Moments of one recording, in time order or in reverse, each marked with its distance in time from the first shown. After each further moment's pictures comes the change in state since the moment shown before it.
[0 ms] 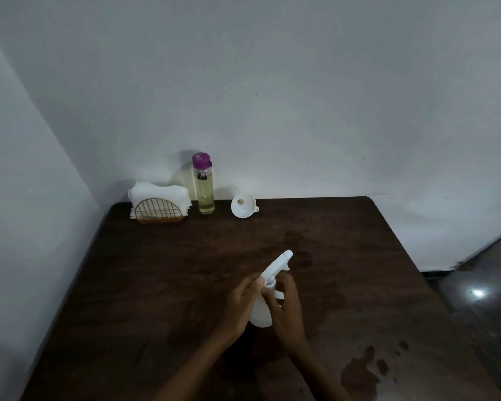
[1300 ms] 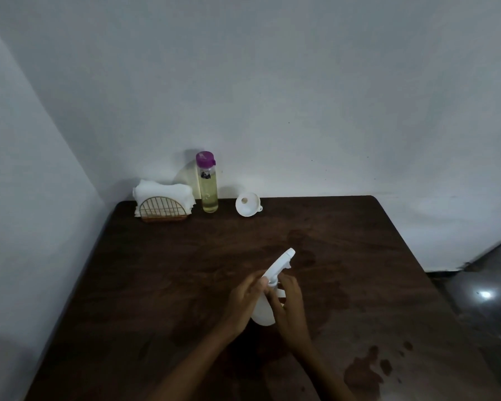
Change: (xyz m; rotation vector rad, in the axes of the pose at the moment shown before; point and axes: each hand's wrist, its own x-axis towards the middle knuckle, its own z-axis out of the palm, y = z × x) left_hand 0.003 -0.002 -0.005 0.039 -0.059 -0.012; right_hand 0.001 0.012 -0.002 -0.082 -0.028 -0.075
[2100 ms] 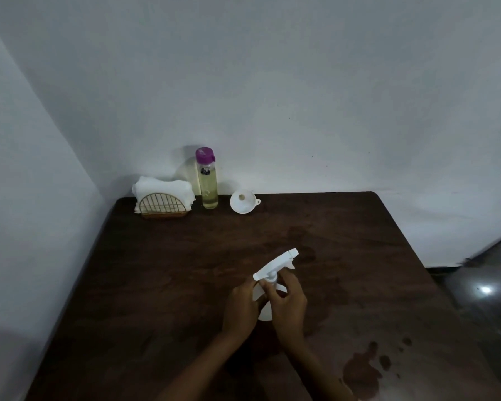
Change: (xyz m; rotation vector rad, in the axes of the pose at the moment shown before) left_hand -0.001 -0.017 0.011 0.451 0.263 0.192; right_hand 0.000 -0.015 0.009 0.093 0.203 0.099
